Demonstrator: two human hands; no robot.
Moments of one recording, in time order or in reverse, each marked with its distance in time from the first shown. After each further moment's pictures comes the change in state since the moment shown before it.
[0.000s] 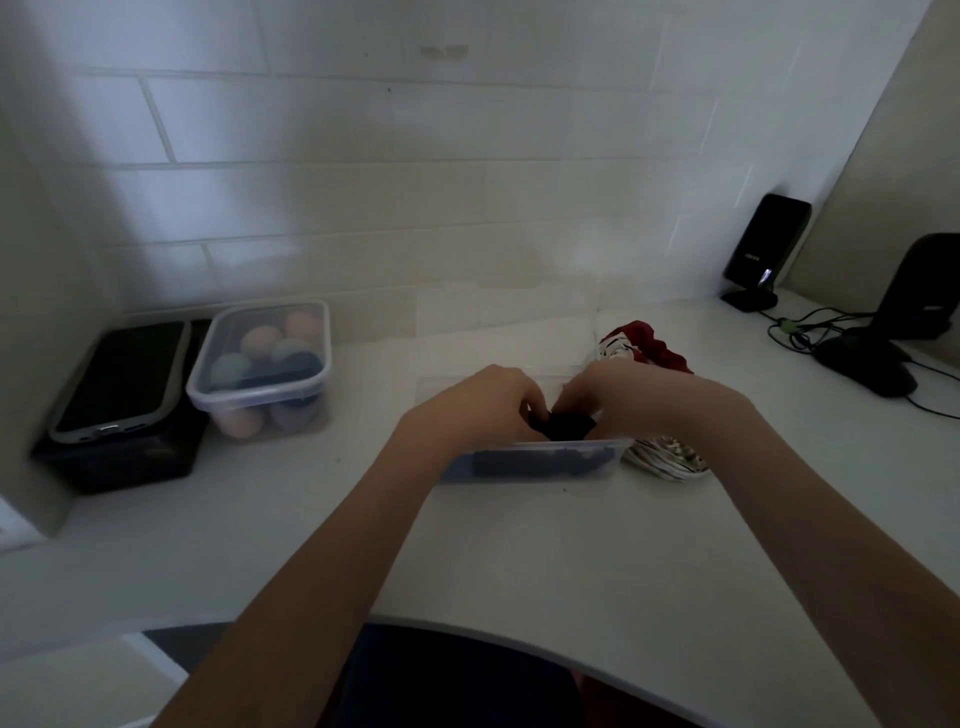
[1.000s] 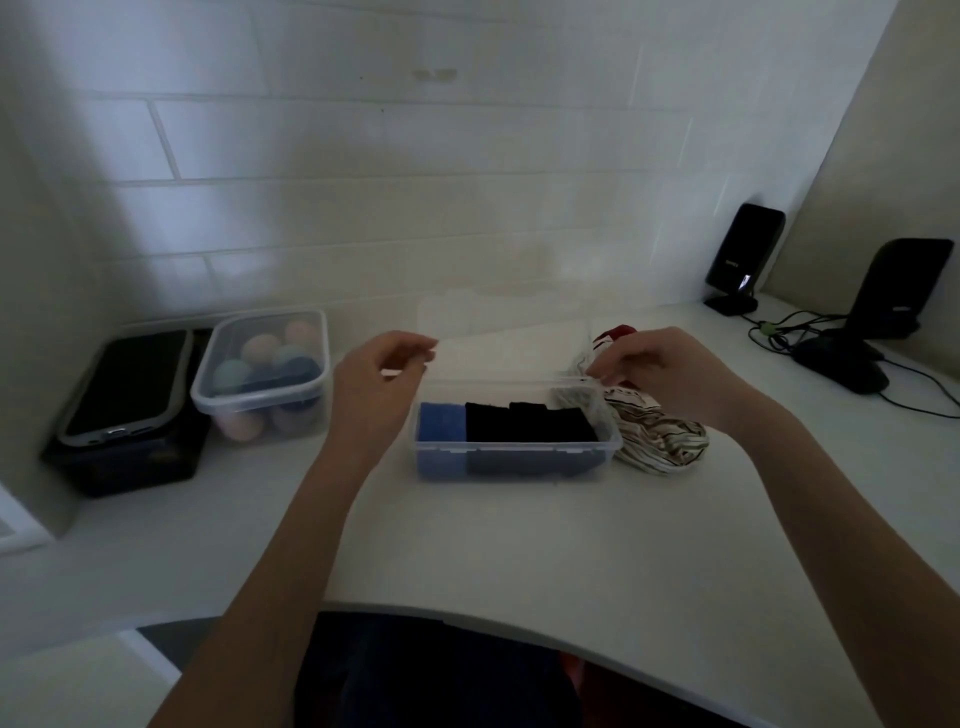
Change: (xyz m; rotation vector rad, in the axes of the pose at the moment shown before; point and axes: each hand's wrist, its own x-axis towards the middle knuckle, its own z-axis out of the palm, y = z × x) left_hand -0.038 -0.058 -0.007 -0.557 0.867 -0.026; right_hand -0.026 0.041 0.004 0.665 0.551 -0.046
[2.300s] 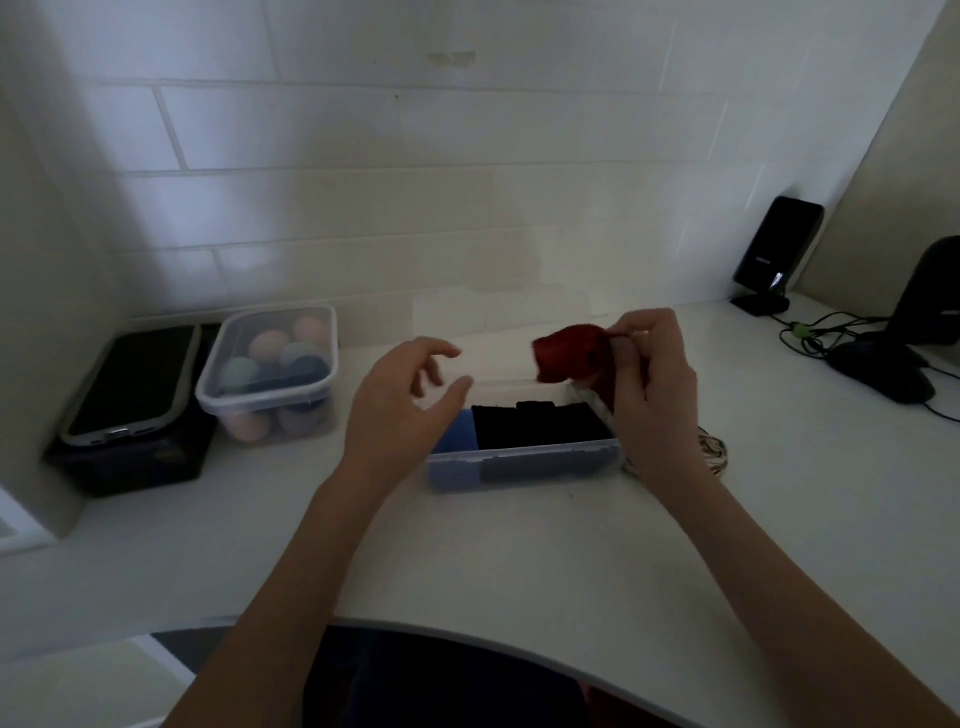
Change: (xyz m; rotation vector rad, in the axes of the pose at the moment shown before) left_hand -0.014 0.003 0.003 0.209 -0.065 0.167; right_hand -0.013 -0.028 0.063 0.226 0.571 -0.205
